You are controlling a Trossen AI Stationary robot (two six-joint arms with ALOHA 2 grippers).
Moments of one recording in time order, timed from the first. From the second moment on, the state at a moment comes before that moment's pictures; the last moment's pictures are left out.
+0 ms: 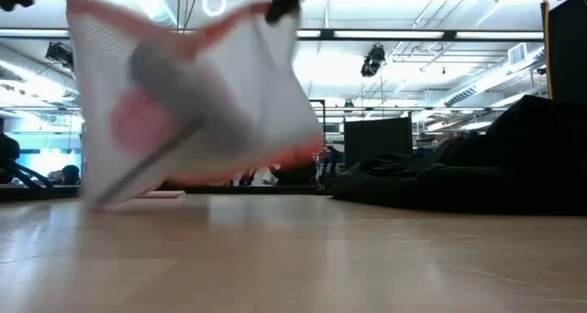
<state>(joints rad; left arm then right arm) -0.91 1.38 1.33 -1.57 -0.50 -0.91 0.25 2.02 2.04 -1.07 0.52 -0.16</state>
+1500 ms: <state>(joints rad) -0.99 1.59 1.32 -1.38 -0.44 -1.03 0.07 1.41 1.01 -1.27 0.56 0.87</state>
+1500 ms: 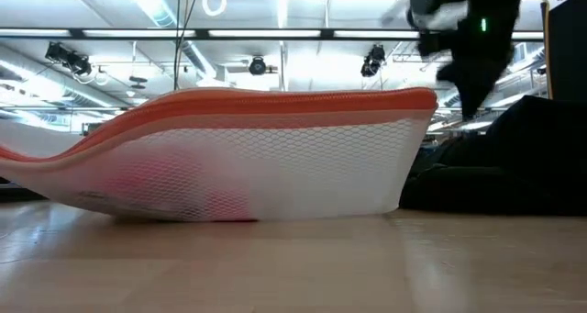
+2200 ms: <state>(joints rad) -0.99 1.59 1.32 -1.21 -0.38 -0.97 -0.19 1.97 1.21 -0.26 -0.13 0.24</state>
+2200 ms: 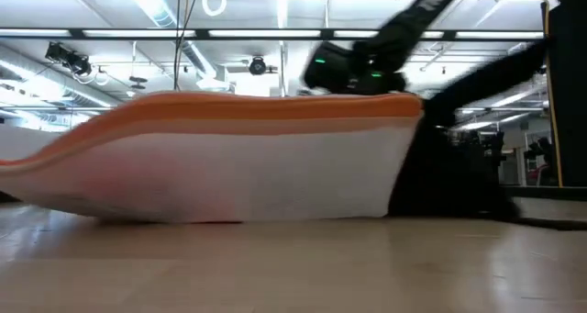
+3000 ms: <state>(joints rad) -1.10 1.59 1.32 -0.79 -0.31 -0.91 0.12 2.02 1.84 -0.78 -0.05 -0.02</state>
